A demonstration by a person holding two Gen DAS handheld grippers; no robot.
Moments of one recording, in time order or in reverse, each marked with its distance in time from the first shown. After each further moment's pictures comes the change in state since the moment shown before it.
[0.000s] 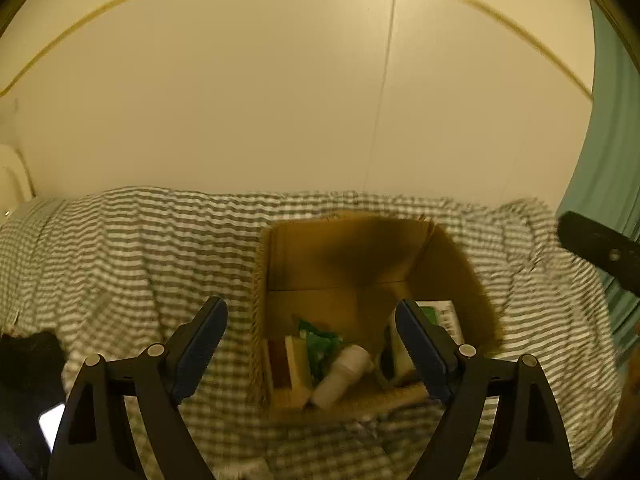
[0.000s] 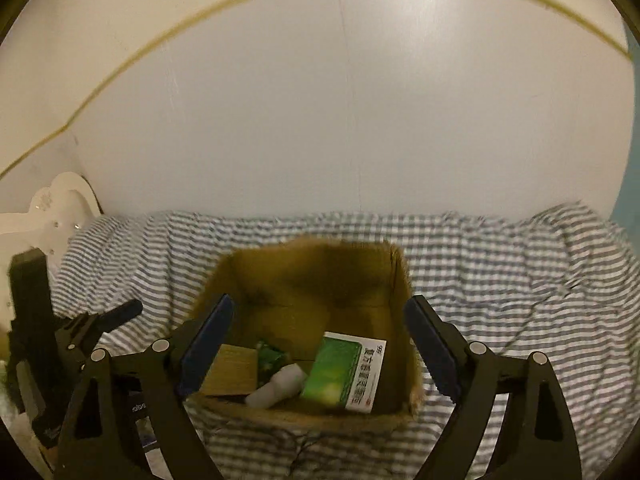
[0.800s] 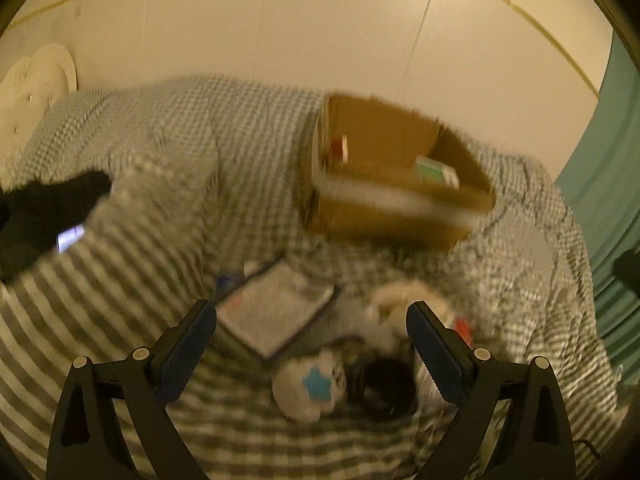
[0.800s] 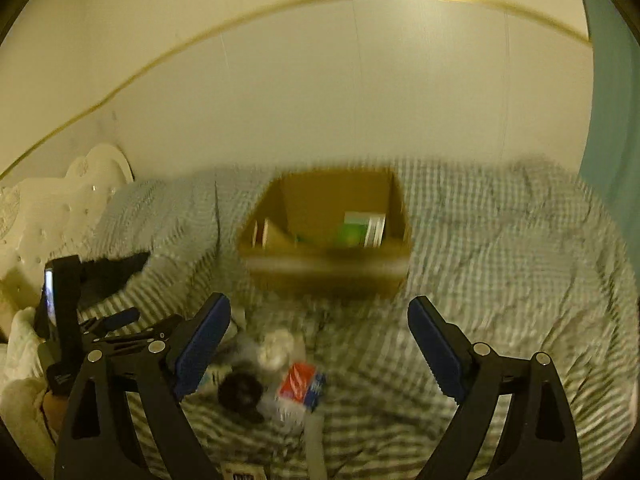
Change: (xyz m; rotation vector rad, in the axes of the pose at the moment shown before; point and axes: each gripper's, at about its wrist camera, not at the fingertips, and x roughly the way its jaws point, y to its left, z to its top) left arm -0.096 0.042 -0.187 -0.154 0.191 0.033; right arm -0.132 0.021 -0.140 0.004 0.107 0.042
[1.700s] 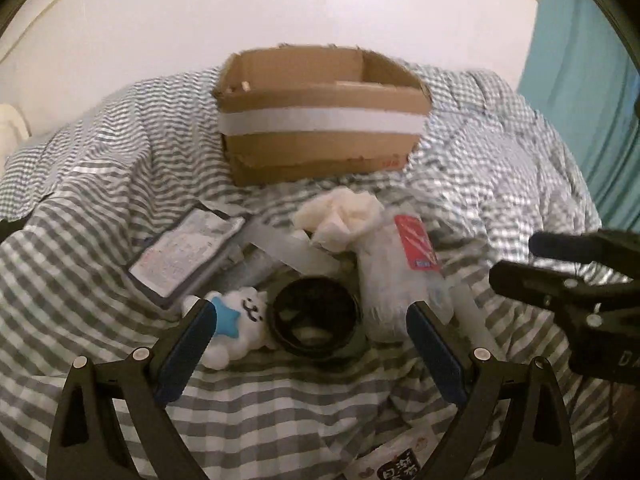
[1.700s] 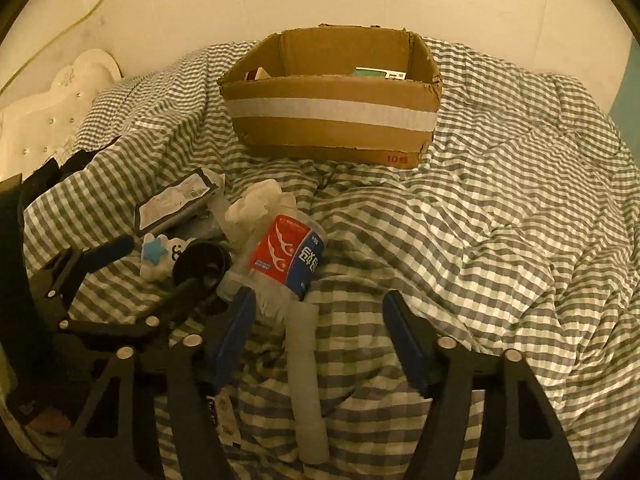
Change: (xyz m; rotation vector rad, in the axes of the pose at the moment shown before) left arm 0.029 -0.078 -0.059 0.271 0.066 -0.030; right arm 0.065 0.002 -0.079 -0.032 0.325 -0.045
